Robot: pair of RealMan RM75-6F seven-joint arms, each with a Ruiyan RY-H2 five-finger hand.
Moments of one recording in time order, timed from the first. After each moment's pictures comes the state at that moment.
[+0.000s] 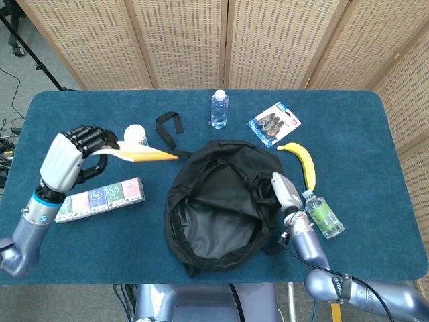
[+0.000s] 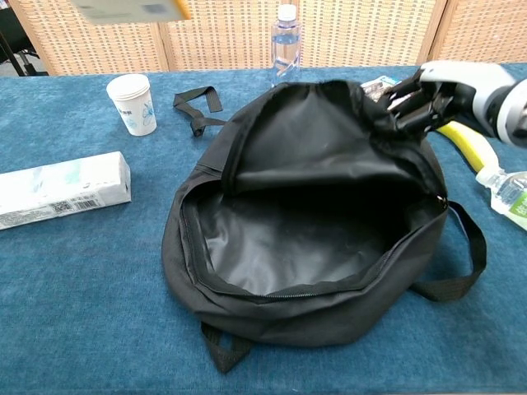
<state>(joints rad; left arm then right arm) -0.64 -1.28 -0.18 -1.27 1.65 1.59 -0.35 0.70 -1.45 0.31 -1.80 -0.64 1.03 -0.09</state>
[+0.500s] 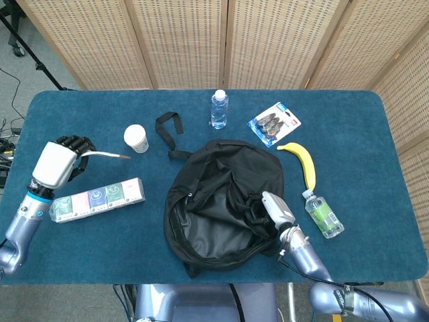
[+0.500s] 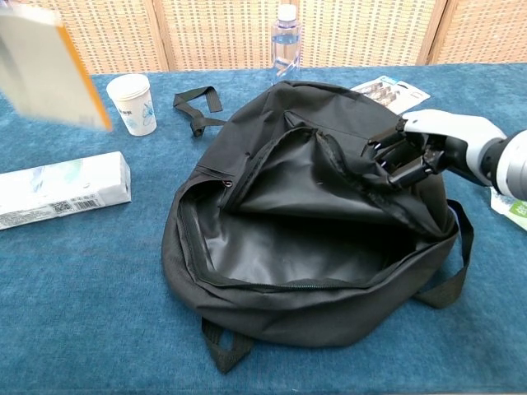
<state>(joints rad) -0.57 -1.58 -0.05 -0.63 1.61 1.45 -0.41 0.65 -1.46 0.22 -1.81 -0.76 0.94 -0.04</state>
